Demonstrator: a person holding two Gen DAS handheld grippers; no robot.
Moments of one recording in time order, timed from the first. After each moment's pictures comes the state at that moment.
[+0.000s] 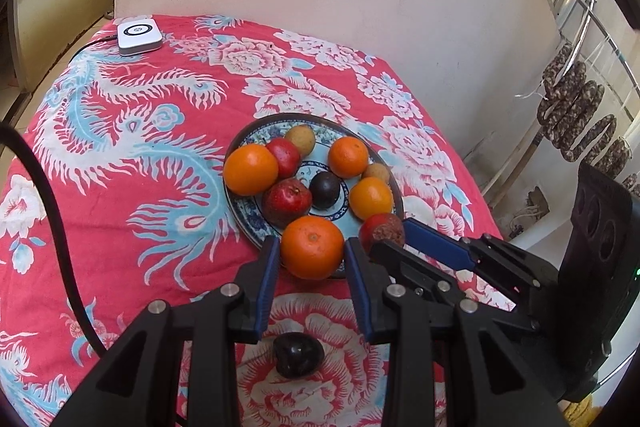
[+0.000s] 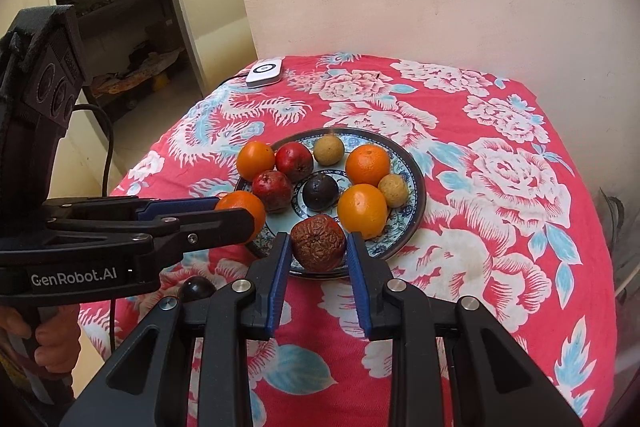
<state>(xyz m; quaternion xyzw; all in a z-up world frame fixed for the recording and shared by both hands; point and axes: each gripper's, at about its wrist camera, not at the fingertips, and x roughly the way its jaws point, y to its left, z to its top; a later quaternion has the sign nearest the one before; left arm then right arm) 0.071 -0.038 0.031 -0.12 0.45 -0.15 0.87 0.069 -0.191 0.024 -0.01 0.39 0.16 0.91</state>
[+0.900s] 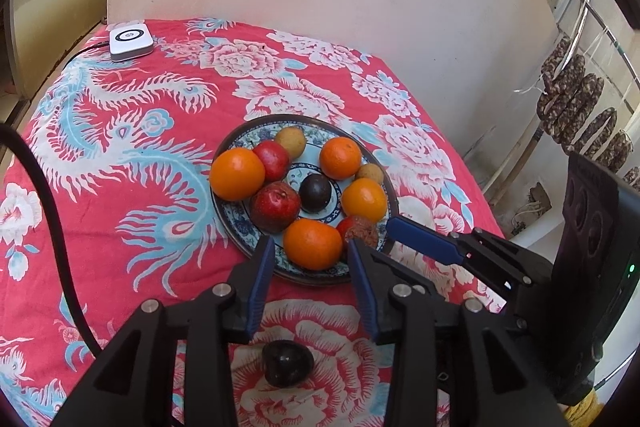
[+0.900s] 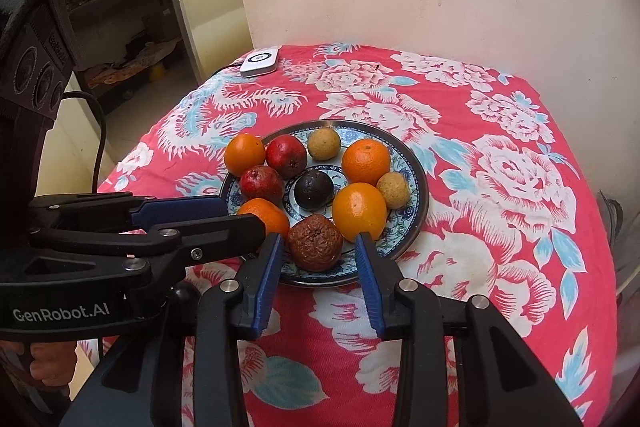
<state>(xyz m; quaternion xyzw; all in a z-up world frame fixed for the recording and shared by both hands) 0.073 -0.046 0.033 -0.11 0.45 -0.15 0.88 0.079 -0.189 0.016 -0.02 0.41 0.15 0.90</state>
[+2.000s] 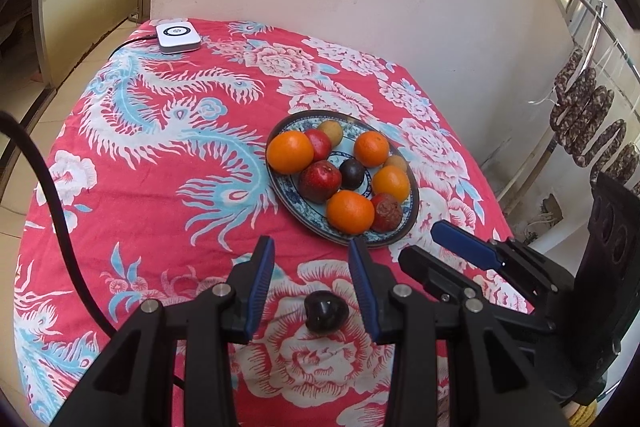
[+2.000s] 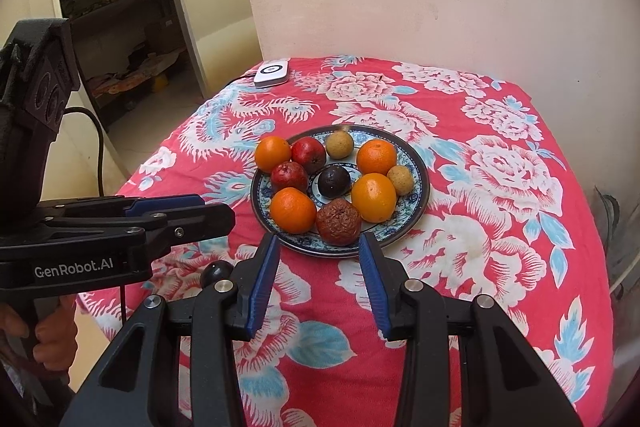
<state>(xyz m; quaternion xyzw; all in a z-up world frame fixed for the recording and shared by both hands) 0.038 -0.020 0.040 -0.12 0.44 -0.10 0.88 0.044 -0.183 0.031 -0.01 0.39 0.15 0.91</state>
